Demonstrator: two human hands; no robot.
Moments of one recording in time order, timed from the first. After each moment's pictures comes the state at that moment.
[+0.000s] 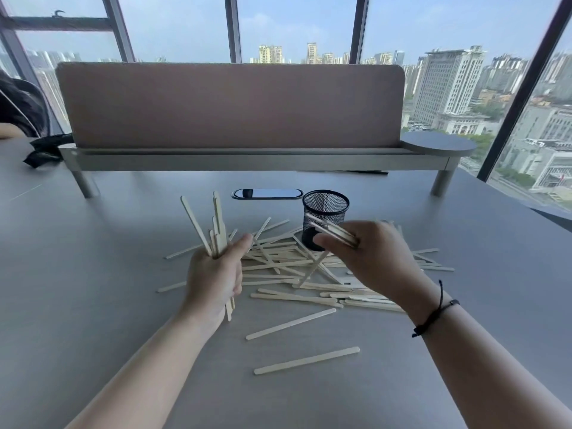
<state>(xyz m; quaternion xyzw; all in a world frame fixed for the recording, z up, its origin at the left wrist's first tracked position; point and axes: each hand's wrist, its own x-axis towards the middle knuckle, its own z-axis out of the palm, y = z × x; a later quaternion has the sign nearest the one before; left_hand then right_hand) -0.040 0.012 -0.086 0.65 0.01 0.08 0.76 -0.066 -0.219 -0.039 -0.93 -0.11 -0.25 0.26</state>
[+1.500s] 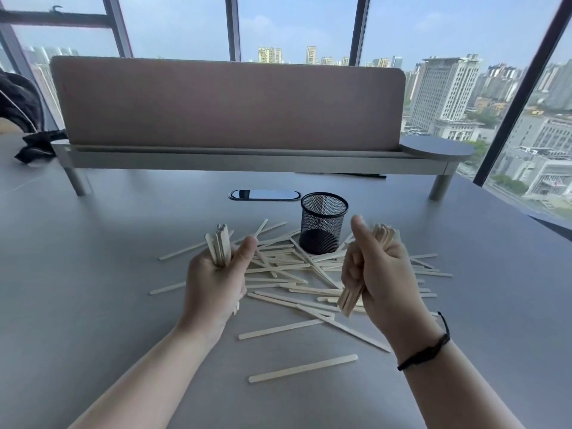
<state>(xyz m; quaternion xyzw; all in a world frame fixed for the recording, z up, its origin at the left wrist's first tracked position) -0.052 0.005 -0.093 0.66 -0.07 0.13 0.73 -0.079 -0.204 -0.059 -0.60 0.01 -0.14 0.79</state>
